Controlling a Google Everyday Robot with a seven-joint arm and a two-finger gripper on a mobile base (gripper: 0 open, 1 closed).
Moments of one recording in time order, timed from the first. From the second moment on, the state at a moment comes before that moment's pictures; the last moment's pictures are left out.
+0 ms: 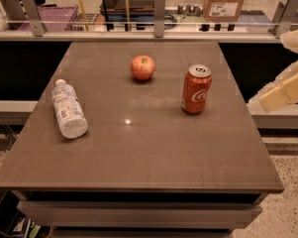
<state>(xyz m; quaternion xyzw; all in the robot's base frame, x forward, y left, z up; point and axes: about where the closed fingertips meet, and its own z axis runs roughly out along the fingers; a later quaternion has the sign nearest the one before) 0.444 -0.205 1.012 -0.44 0.79 0.12 0.40</state>
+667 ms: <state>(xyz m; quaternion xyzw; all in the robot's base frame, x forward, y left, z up) 0.452 -0.194 1.000 -0.43 0.78 0.12 0.44</state>
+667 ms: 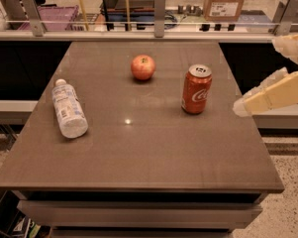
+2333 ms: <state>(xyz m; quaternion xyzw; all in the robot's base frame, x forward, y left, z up) 0.515 -0.180 0.908 -0.40 0.74 0.21 0.50</state>
